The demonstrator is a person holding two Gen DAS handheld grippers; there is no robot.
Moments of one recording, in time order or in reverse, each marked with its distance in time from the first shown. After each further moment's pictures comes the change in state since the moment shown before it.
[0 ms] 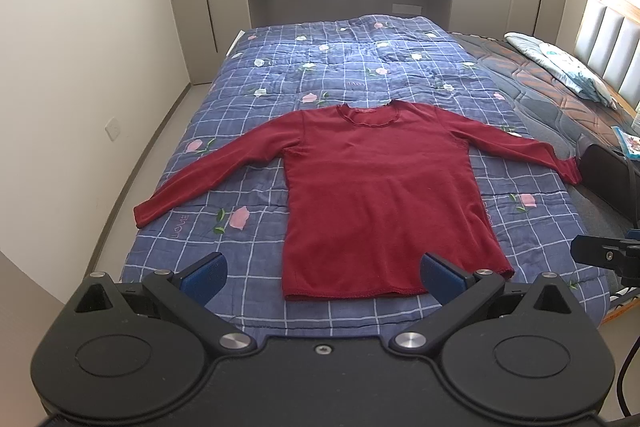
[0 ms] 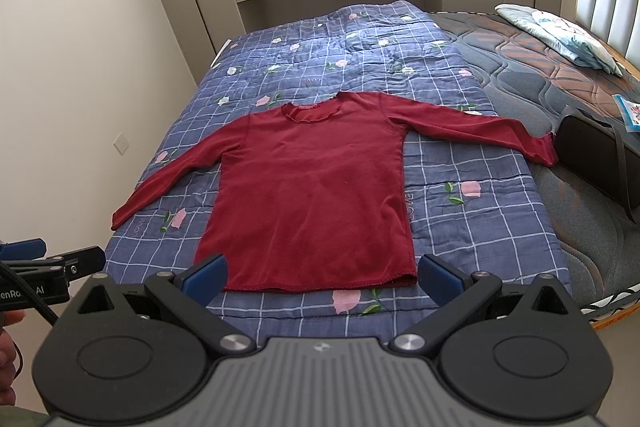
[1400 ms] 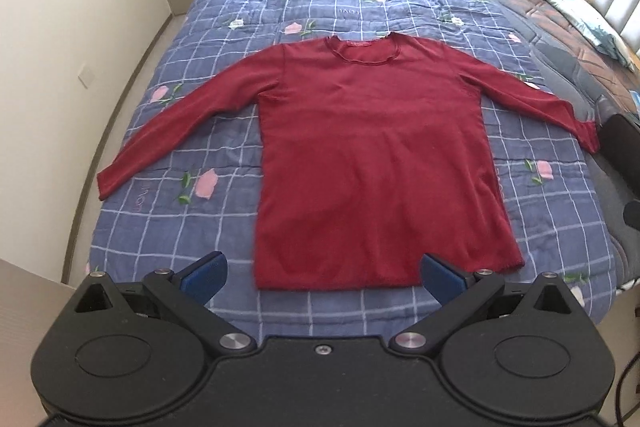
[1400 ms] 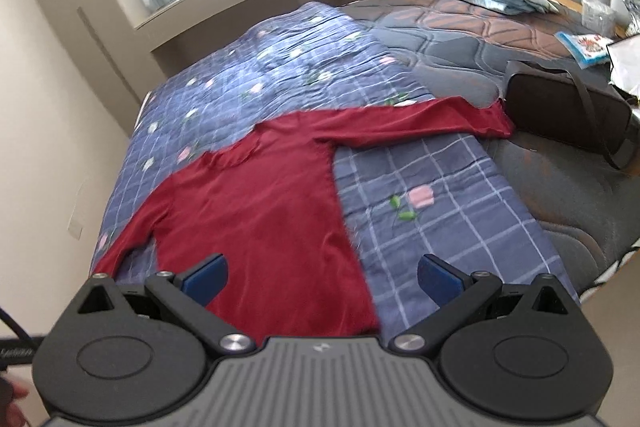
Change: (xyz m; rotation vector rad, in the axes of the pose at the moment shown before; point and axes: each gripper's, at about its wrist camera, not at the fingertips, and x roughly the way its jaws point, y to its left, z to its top) left arm 0.121 -0.015 0.064 -0.010 0.276 -0.031; right arm 0.084 -0.100 0.058 0.312 -0.054 -0.114
